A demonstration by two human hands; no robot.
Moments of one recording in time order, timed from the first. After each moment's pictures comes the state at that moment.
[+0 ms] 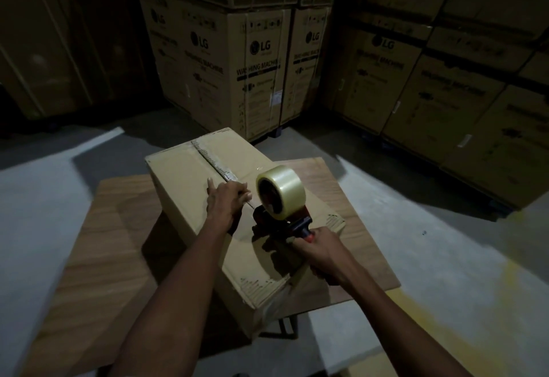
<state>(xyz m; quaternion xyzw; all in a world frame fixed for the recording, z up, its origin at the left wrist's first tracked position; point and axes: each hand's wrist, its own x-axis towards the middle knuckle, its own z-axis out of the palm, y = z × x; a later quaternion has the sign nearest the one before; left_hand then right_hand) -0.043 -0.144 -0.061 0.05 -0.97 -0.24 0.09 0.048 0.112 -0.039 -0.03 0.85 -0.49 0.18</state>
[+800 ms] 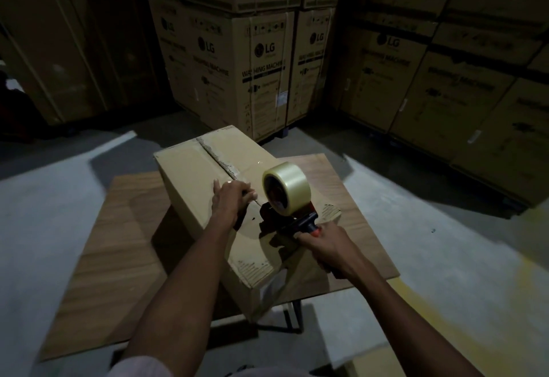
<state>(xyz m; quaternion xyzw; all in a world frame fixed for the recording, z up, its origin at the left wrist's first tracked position) -0.016 -0.124 -0.055 0.07 -0.96 -0.26 0.08 0.067 0.140 -0.036 -0.05 0.86 -0.49 0.17</state>
